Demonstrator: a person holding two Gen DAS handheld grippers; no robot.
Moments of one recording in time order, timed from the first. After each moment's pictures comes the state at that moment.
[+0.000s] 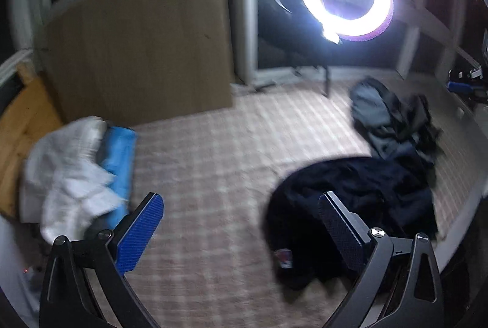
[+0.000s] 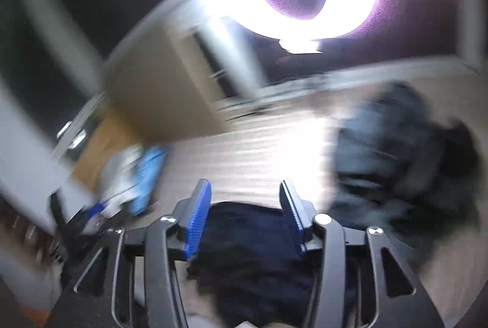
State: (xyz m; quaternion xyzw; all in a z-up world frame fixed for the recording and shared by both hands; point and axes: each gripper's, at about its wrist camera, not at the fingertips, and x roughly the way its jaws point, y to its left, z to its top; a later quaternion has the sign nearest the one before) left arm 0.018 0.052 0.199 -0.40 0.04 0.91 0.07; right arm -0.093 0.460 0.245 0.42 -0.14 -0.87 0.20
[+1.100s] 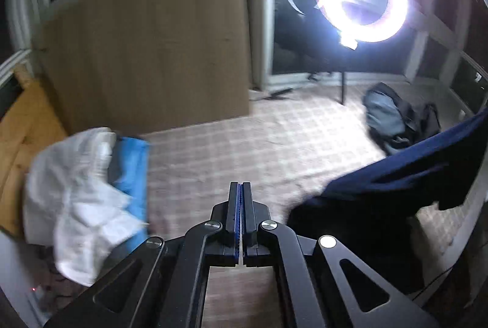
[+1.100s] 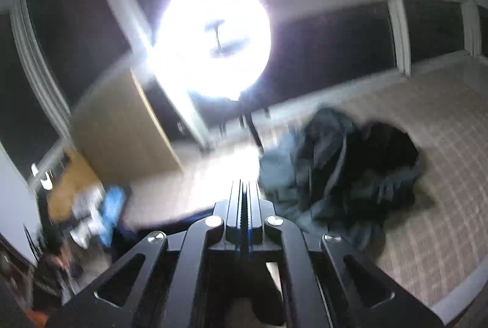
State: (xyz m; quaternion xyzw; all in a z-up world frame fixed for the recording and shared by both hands) left arm -0.013 -0.009 0.231 -0.40 0.03 0.92 0.05; right arm -0.068 0.525 0.263 0.30 -0.15 -0.93 0.12
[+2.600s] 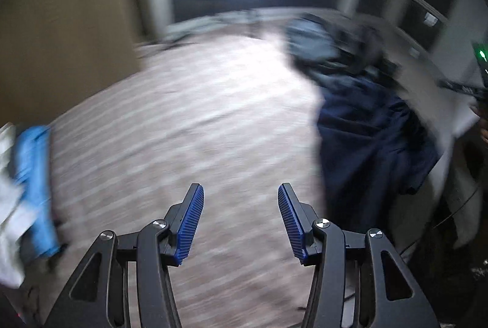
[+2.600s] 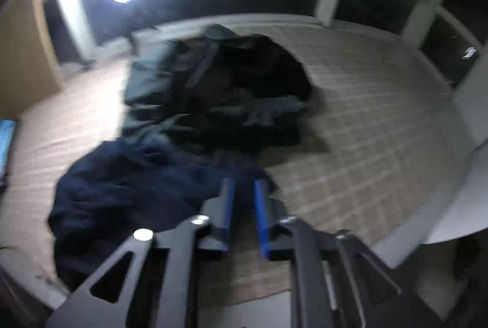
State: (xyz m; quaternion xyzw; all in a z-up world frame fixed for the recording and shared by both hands) left arm -0.006 0.134 0.143 -0.48 0.08 0.84 0.23; right arm -0.056 0.574 0.177 0.48 0.01 -0.88 -0.01
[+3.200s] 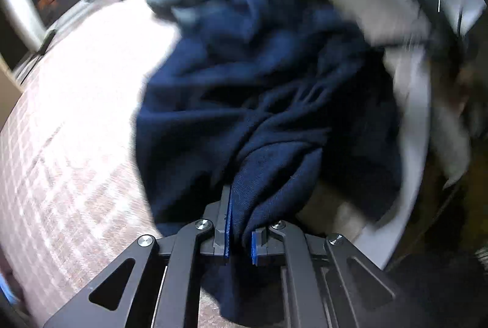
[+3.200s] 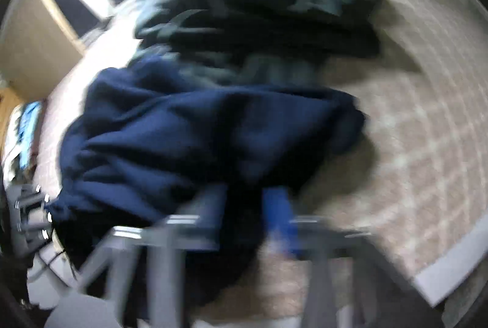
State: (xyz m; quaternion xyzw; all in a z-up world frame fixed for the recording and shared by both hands) left arm 0.013 0.287 0.087 -0.53 0.14 0.77 0.32; right arm -0.078 0.571 0.053 0.56 -0.10 -0.82 0.12
